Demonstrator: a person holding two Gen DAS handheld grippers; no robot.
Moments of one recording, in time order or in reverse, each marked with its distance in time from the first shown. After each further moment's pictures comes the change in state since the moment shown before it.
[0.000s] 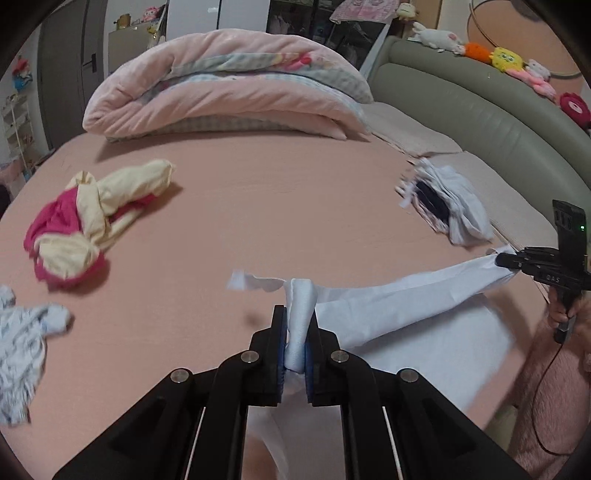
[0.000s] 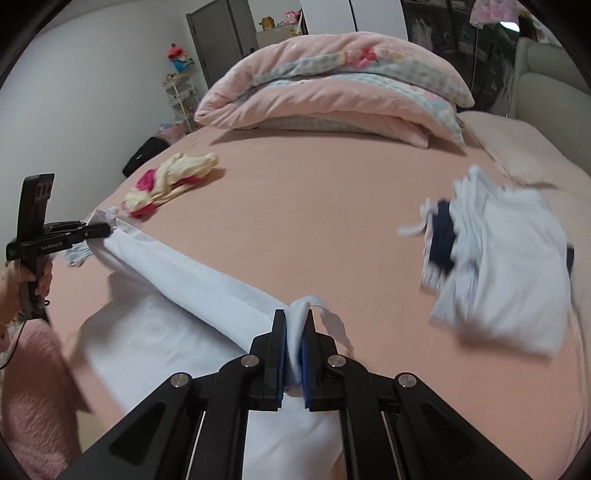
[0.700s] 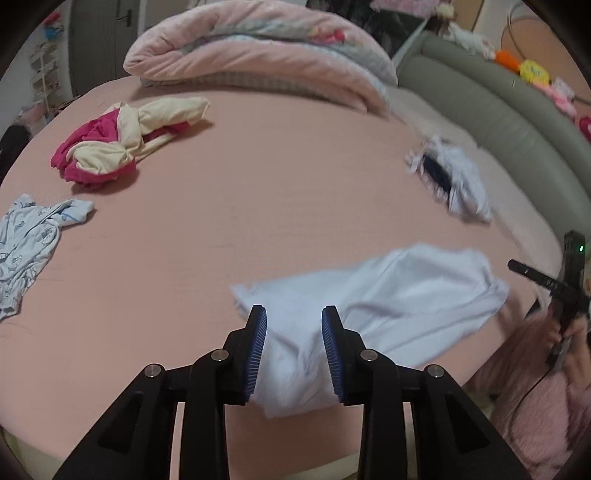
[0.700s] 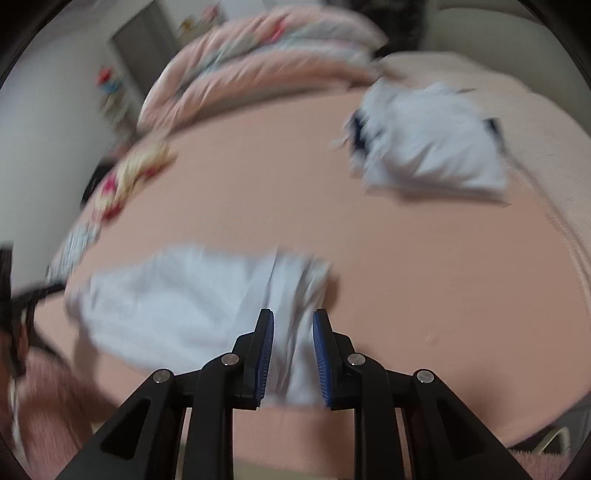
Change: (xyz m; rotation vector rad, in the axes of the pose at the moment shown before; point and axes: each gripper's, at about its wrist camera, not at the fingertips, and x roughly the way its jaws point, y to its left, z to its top) left arm -0.033 -0.011 -0.058 -0.167 0.076 0.027; right arm -0.056 -0.015 -0.086 0.289 -0.001 -0.143
